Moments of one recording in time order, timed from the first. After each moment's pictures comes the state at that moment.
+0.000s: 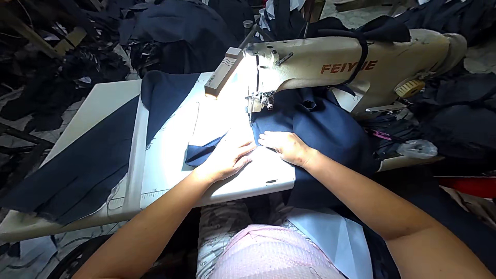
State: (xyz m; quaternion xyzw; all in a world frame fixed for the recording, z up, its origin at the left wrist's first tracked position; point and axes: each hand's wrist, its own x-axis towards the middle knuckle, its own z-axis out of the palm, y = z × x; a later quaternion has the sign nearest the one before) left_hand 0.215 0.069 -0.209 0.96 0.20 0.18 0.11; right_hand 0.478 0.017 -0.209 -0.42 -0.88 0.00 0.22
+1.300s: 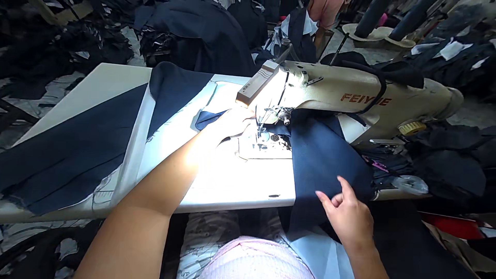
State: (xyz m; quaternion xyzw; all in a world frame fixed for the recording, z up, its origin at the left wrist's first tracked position) left_hand 0.246 0.196 -0.183 0.95 0.18 0.22 0.11; right_hand 0.483 -0.141 -0.193 -0.81 -0.53 -0.07 0.26
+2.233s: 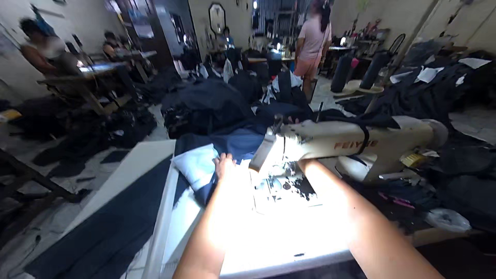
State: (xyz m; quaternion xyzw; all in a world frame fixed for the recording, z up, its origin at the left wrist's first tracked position) left_hand 0.226 0.213 -0.170 0.72 0.65 0.19 0.15; right_hand 0.389 0.060 -0.020 -0.83 -0.50 0.10 0.23
